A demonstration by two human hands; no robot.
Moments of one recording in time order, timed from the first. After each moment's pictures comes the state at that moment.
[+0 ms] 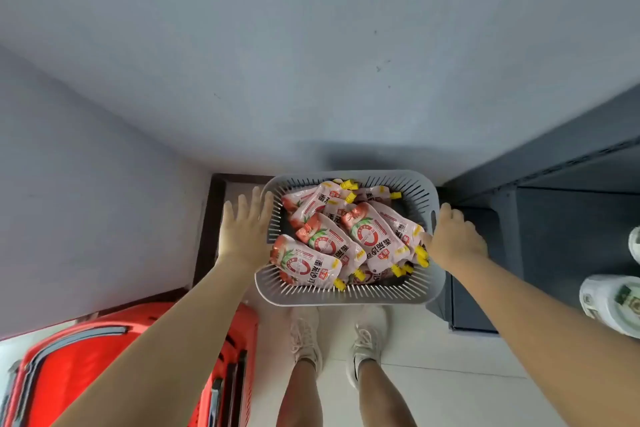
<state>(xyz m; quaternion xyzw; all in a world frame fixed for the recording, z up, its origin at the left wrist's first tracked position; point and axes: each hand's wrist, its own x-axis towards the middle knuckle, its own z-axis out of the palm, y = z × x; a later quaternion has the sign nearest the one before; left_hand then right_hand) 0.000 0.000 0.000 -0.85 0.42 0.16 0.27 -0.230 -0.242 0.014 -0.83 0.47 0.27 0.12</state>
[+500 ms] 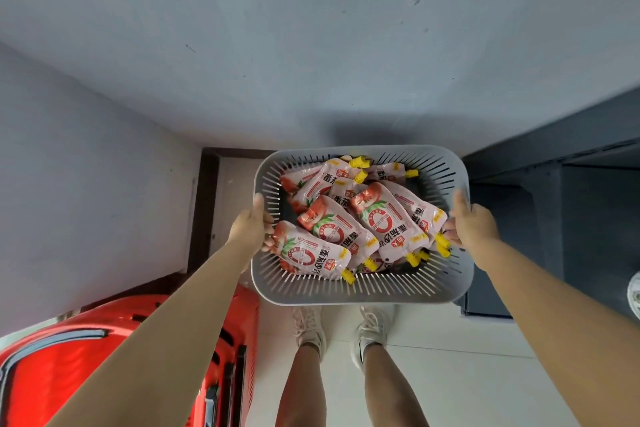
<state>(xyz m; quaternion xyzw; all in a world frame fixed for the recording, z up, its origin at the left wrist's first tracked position) 0.006 -0.006 -0.062 -0.83 -0.11 0.44 -0.32 -0.225 -0.255 -0.061 -0.57 0.69 0.08 0.45</state>
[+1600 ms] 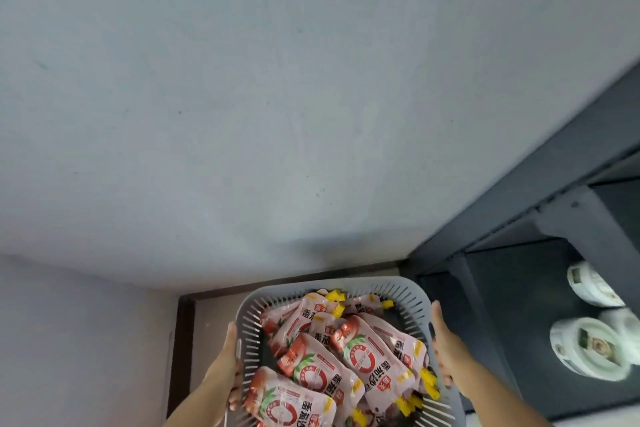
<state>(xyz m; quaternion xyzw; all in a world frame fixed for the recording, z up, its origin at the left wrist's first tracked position) 0.008 -0.030 0.035 -0.72 -0.15 0.56 -0.39 -0.259 -0.237 0.032 -0.42 0.73 0.13 0.53</state>
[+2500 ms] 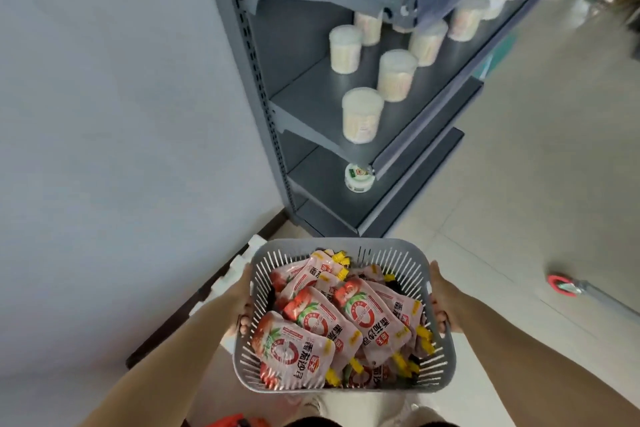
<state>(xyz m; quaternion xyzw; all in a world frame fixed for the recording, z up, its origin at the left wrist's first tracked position) -0.203 -0.017 0.209 -0.75 0.15 0.64 -0.07 -0.537 0.018 0.191 -0.17 0.78 -0.08 0.60</state>
